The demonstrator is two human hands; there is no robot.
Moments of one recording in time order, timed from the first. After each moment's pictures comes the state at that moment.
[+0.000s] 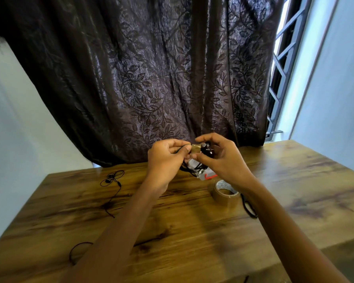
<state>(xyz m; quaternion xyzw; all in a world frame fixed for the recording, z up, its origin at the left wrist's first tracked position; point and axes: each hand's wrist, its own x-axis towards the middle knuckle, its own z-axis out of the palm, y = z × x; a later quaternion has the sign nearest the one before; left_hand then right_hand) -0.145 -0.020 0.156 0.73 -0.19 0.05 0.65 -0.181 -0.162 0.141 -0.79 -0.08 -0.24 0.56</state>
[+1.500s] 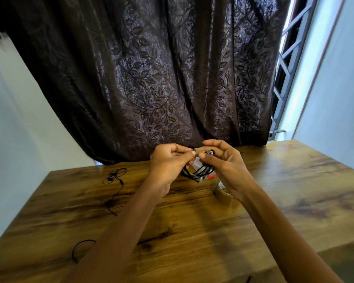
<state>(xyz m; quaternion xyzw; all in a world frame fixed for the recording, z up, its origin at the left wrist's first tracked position) -0.142 -0.015 0.150 0.73 -0.15 -0.02 0.67 -0.181 -0.152 0.130 -0.58 -0.08 -0.17 0.80</state>
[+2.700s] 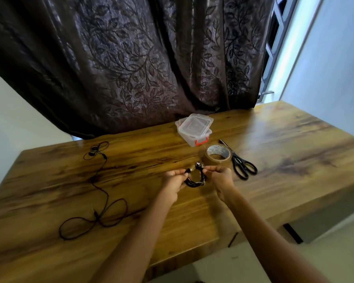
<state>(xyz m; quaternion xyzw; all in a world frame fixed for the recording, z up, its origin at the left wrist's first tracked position) -0.109 -0.070 -0.025 0.67 0.10 -0.27 0.69 -0.160 -0.191 -0.037 -0.60 0.33 -0.12 0.72</state>
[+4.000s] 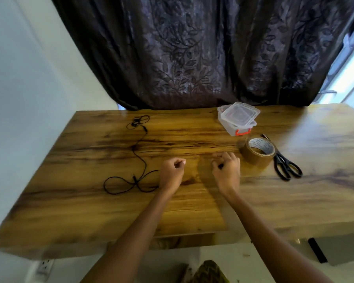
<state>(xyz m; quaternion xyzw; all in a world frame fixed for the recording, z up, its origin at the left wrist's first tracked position) -0.116 0.040 -0.047 0.85 -0.01 0.01 0.52 -0.152 -0.104 -0.039 -0.88 0.17 -0.21 0.39</state>
